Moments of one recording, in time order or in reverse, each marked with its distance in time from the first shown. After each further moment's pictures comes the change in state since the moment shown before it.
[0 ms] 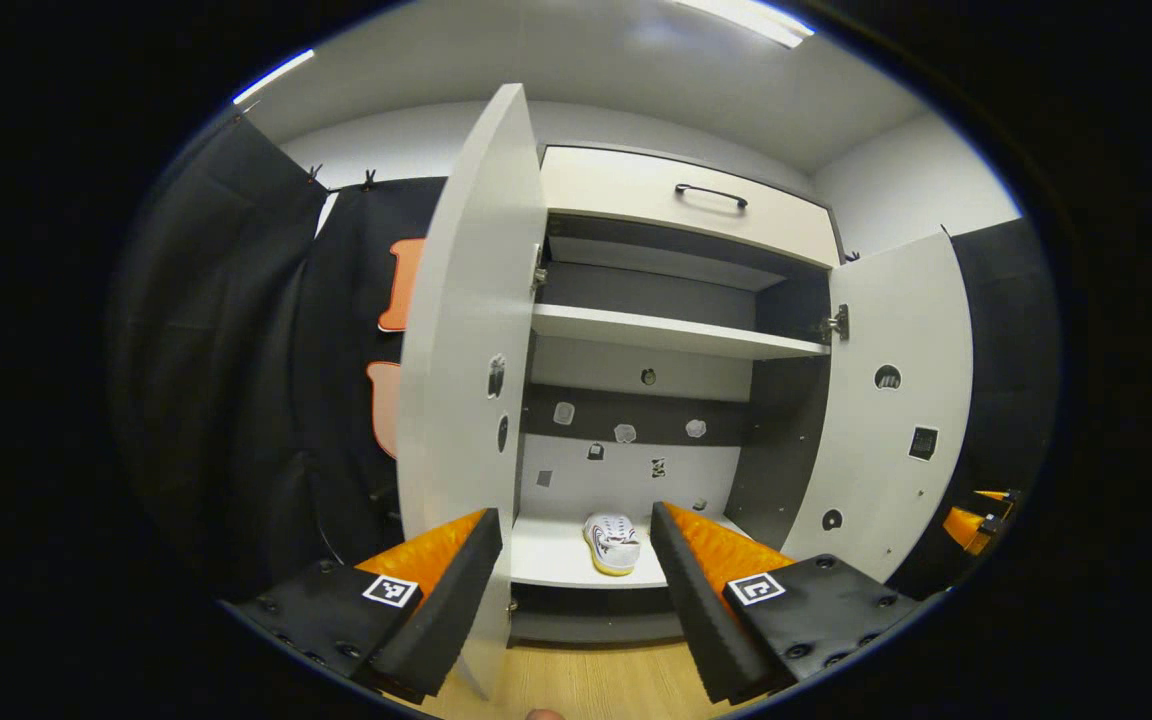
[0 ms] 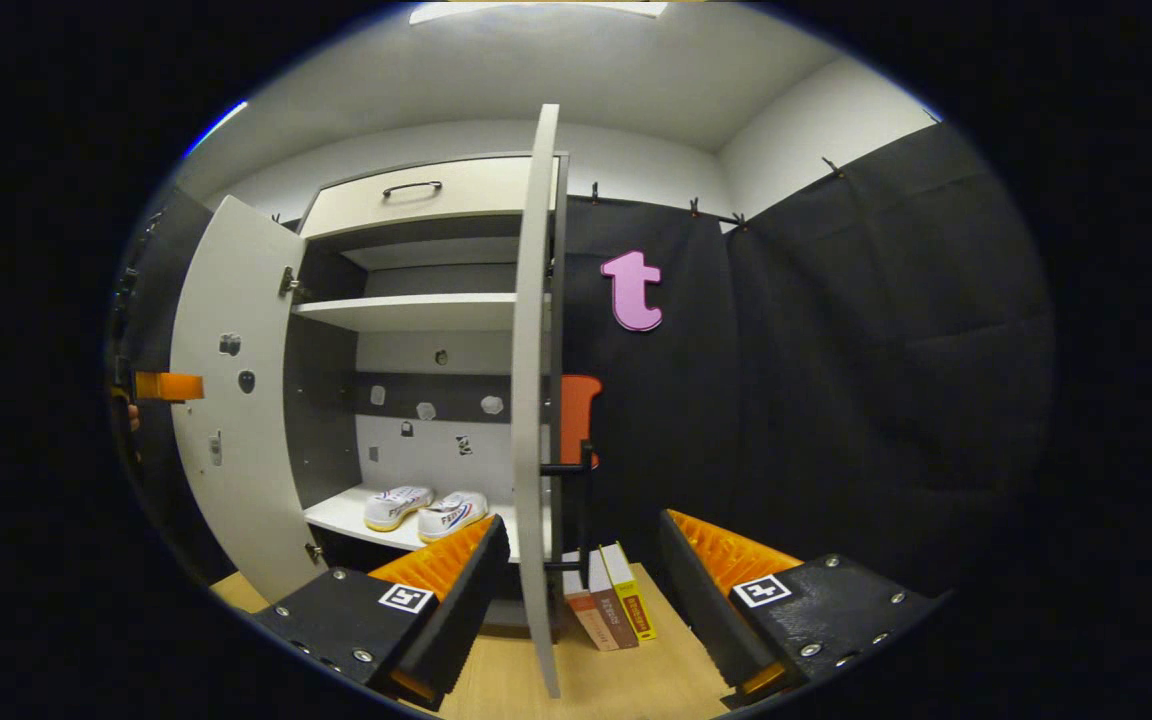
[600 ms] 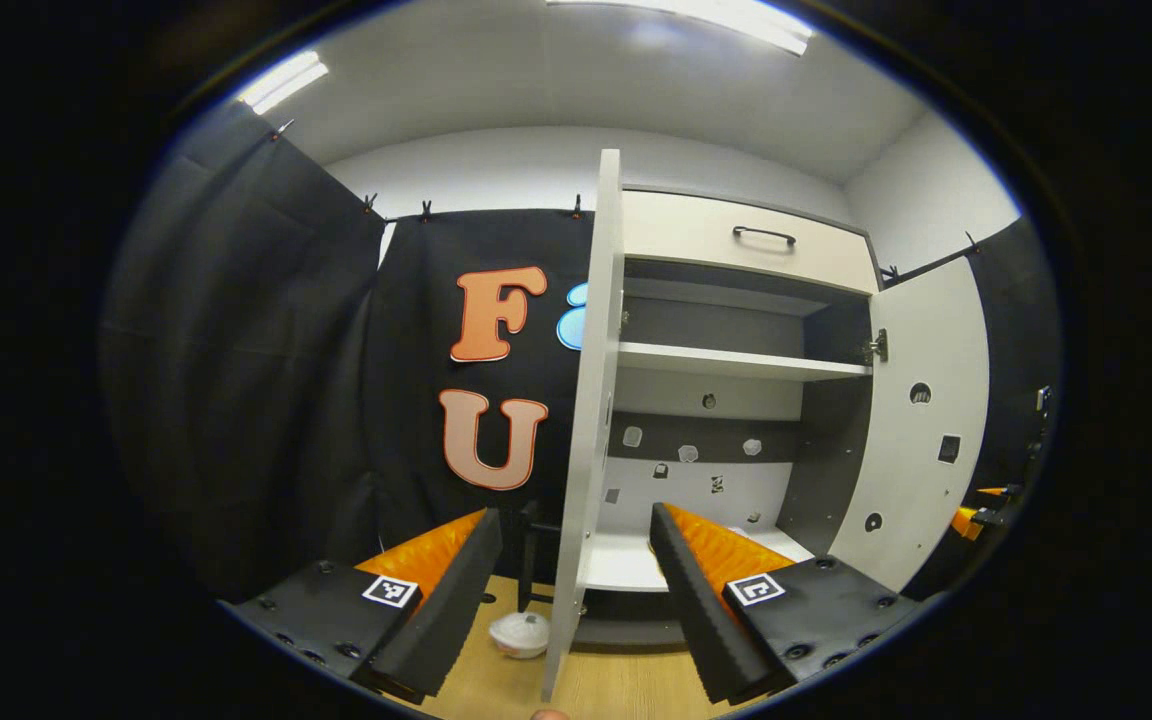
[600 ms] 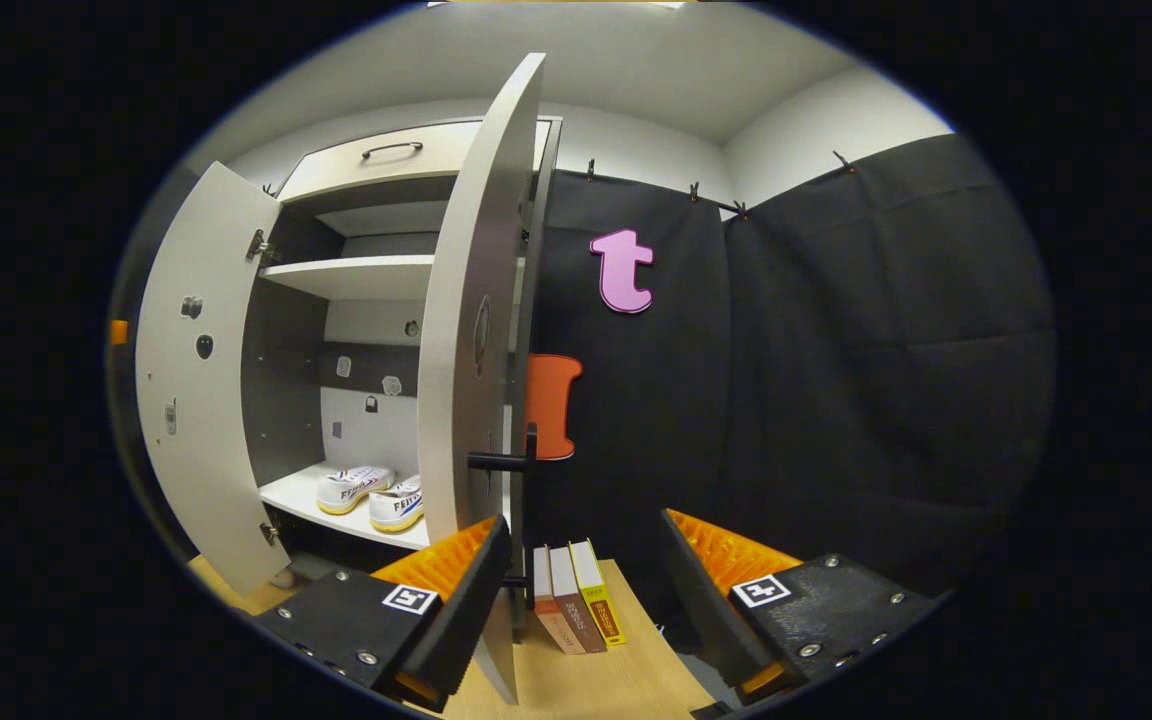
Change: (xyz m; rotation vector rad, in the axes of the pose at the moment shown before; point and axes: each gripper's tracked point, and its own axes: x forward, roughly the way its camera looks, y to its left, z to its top) left arm -0.054 0.070 0.025 0.030 -0.057 0.134; right arm 0.046 -0.006 -0.020 -0.058 0.047 -0.015
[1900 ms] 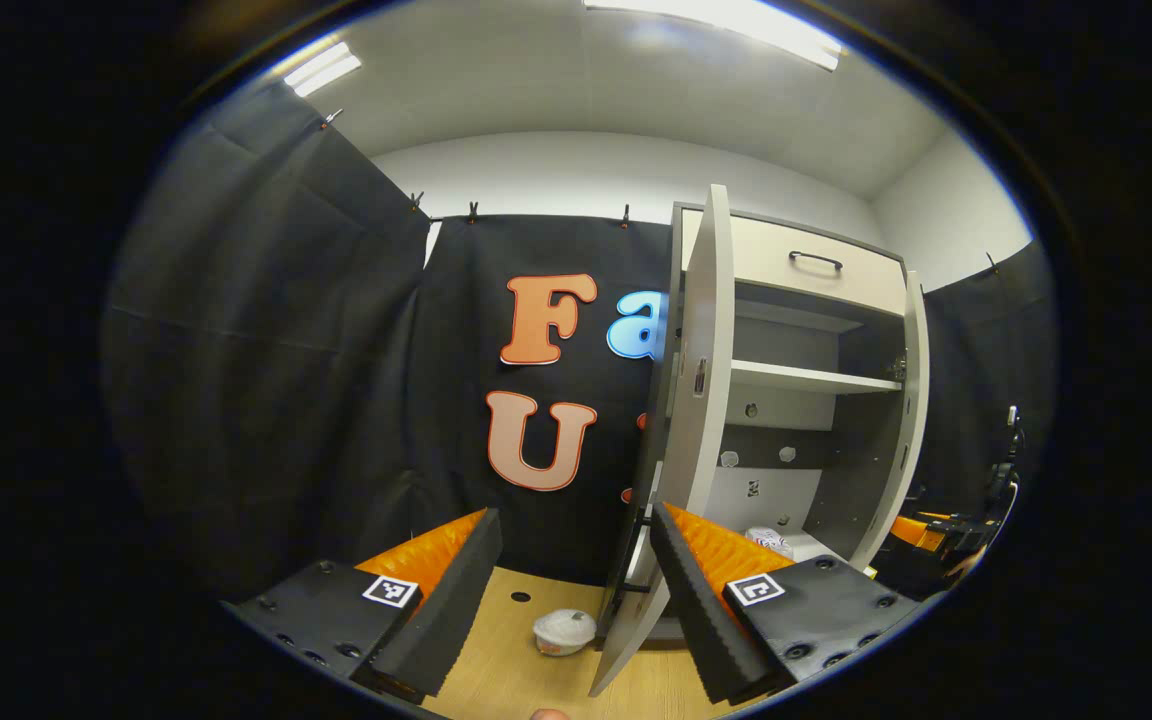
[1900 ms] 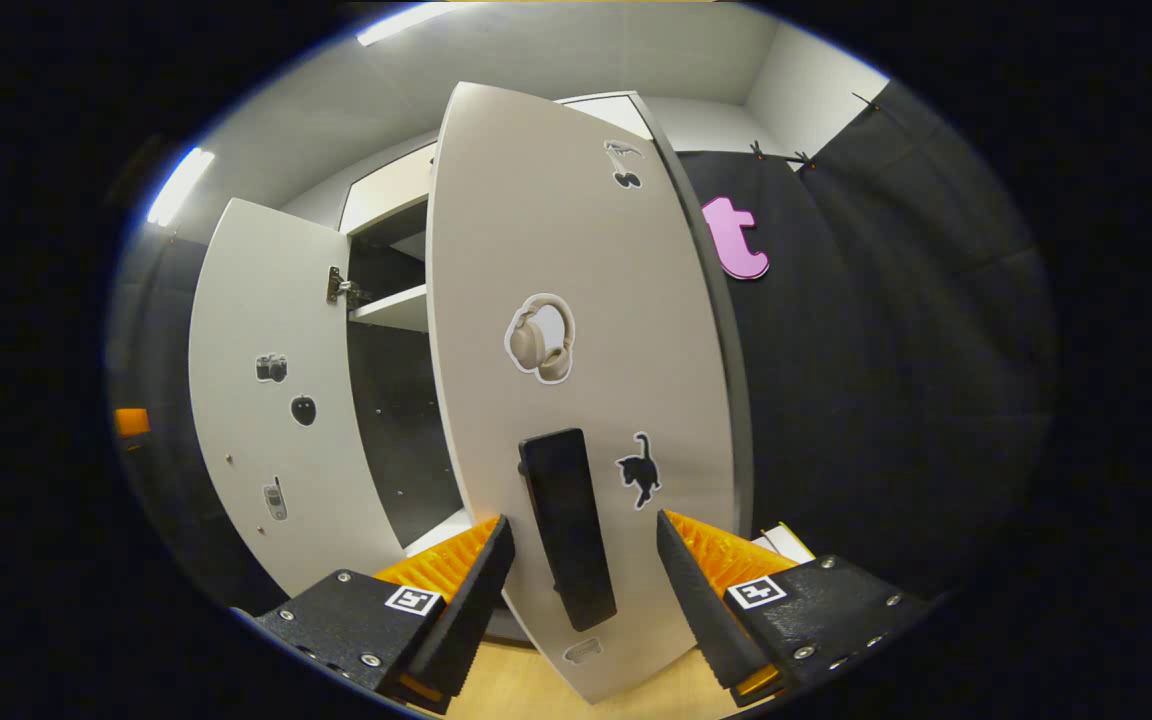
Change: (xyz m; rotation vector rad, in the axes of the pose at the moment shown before) left arm -0.034 0.090 0.008 -0.041 -0.026 0.063; right arm 0.042 0.209 0.000 0.246 0.011 0.315
